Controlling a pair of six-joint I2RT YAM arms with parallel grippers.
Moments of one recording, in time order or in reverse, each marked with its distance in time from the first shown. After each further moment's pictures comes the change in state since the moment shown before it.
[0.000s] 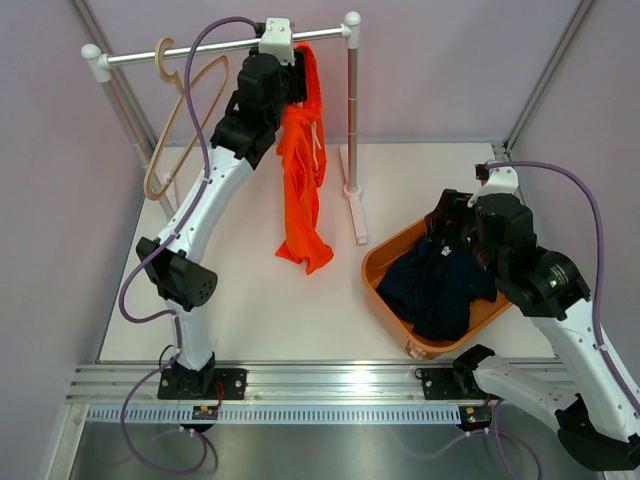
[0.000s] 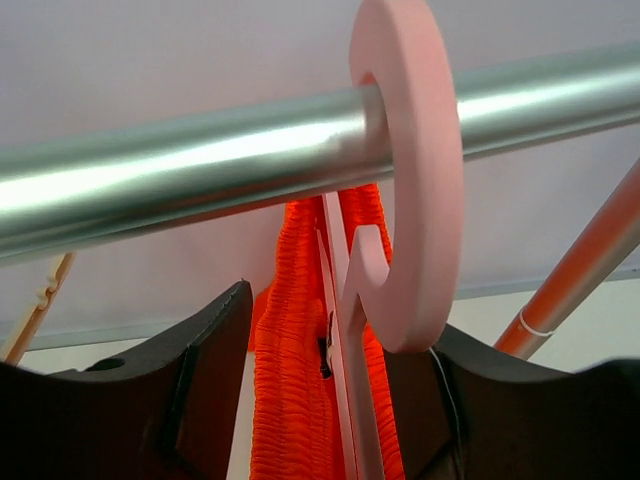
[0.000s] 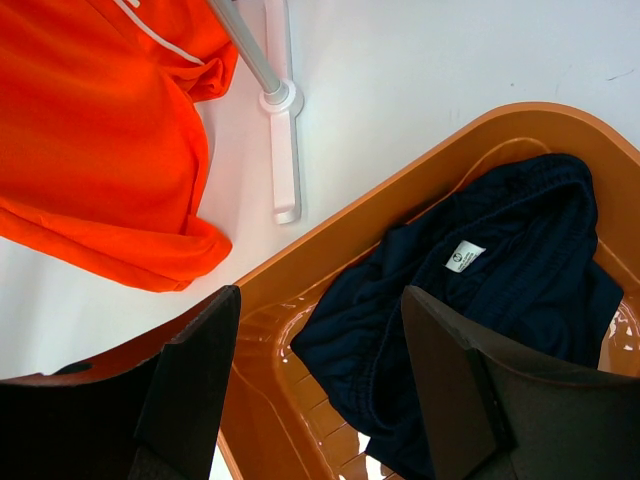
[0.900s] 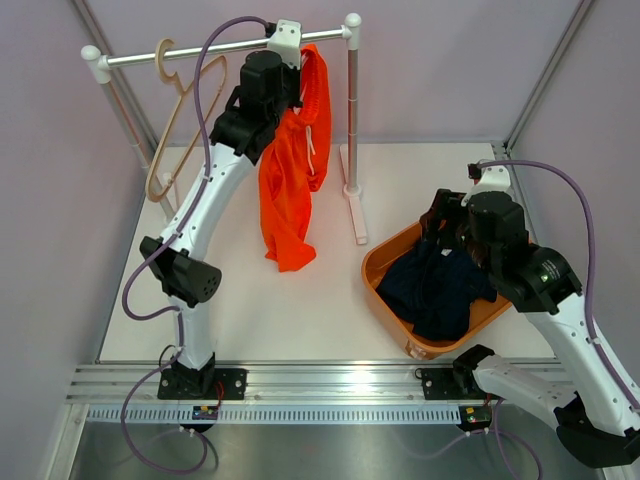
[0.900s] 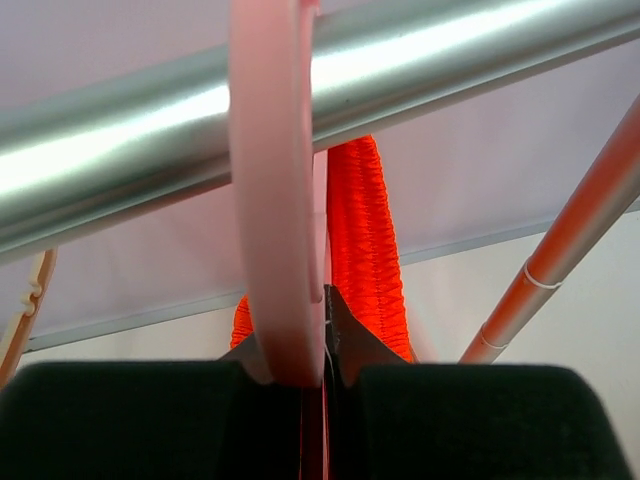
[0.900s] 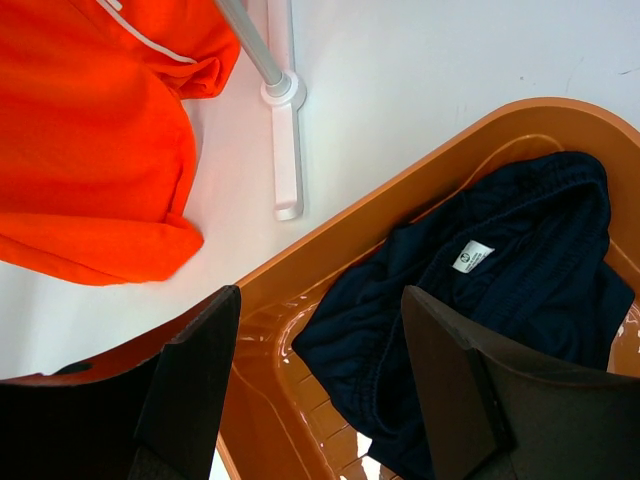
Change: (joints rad) left arm 0.006 0.046 0.101 -0.152 0.075 0.065; right arm 0.000 0.021 -0.020 0.023 -0.011 0.000
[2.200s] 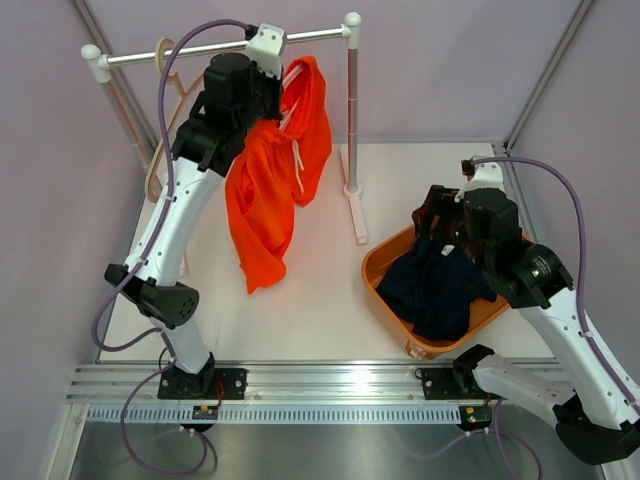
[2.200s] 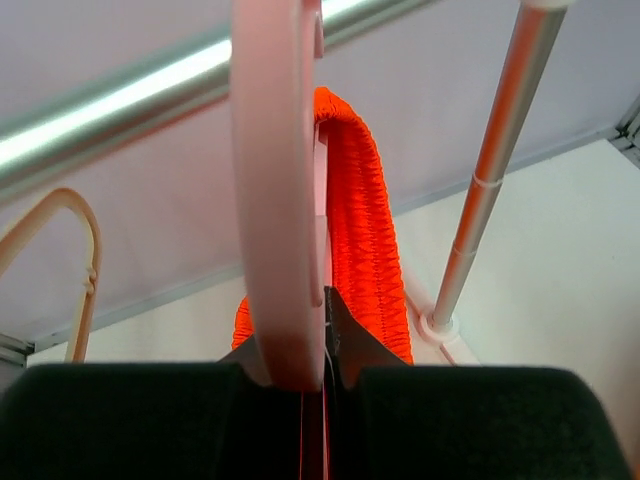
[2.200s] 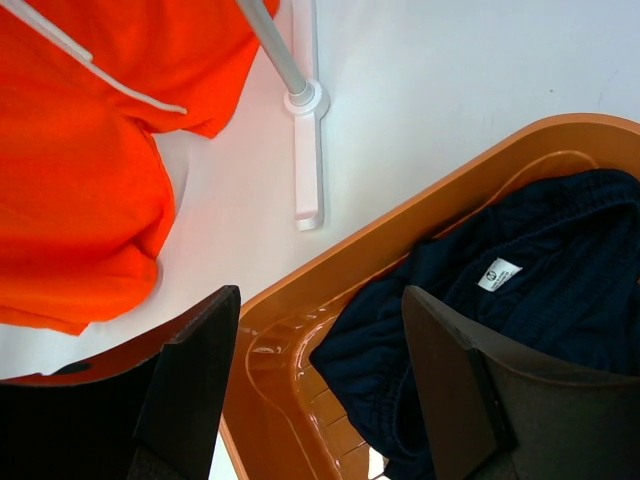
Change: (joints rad) left arm 0.019 -0.200 -0.092 -0.137 0.148 0.057; right arm 0.000 0.012 -0.033 0.079 -0.034 -0.001
